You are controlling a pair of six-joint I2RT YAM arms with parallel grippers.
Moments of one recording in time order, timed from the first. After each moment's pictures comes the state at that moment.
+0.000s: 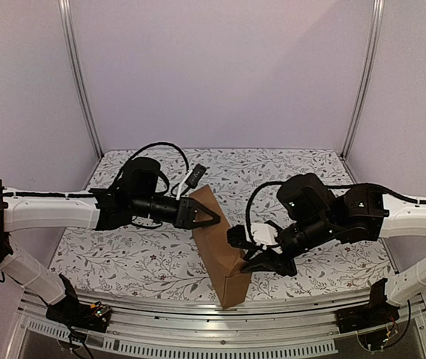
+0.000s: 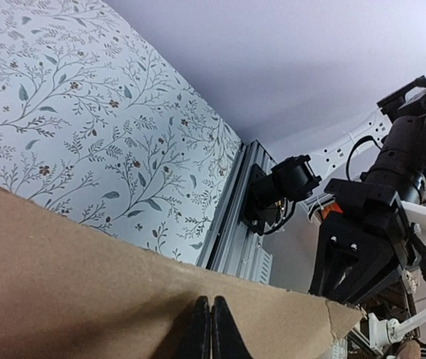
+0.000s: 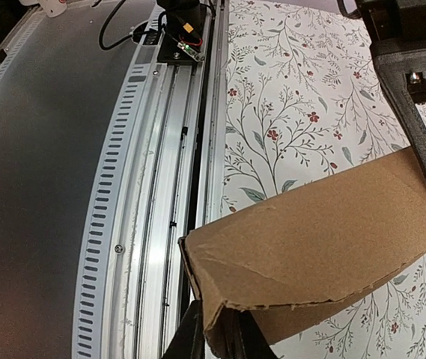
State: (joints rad) left arm -0.85 1.45 0.86 0.20 0.63 -0.58; right arm 1.19 1.27 1.05 -0.55 -0.32 -0.30
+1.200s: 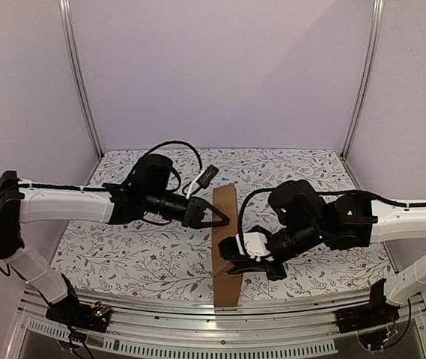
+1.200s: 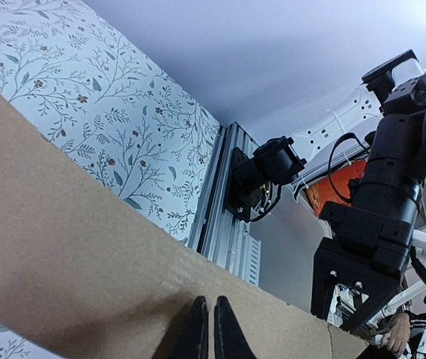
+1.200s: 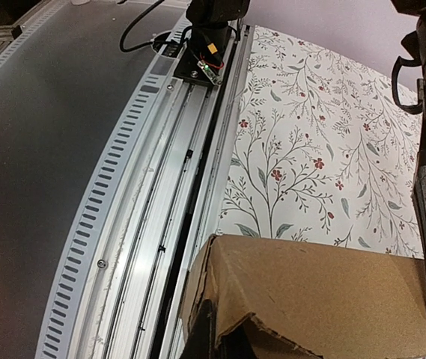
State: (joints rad) left arm -0.85 1.56 0.95 0.20 0.75 -0.52; right arm 1.22 1.33 1.02 -0.41 -0.36 -0.47
